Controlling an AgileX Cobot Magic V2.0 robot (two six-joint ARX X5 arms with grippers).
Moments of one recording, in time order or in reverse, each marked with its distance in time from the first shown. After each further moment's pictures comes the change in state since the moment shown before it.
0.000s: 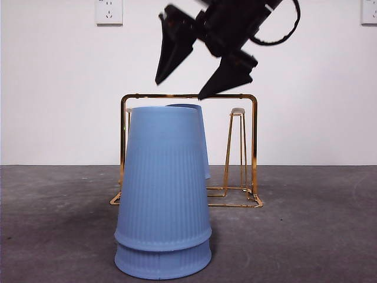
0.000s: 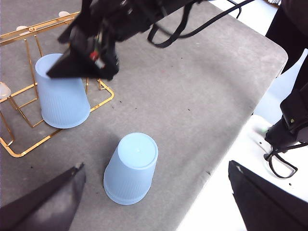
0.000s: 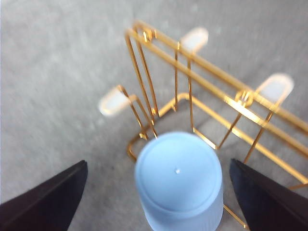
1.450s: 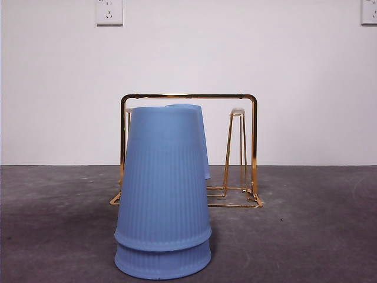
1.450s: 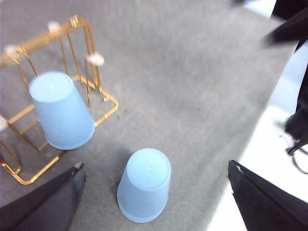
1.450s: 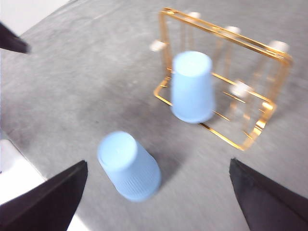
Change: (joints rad) left arm 0.000 0.079 -0.002 0.080 0.000 0.130; right arm 0.261 -0.769 -0.151 -0.525 0.270 0.196
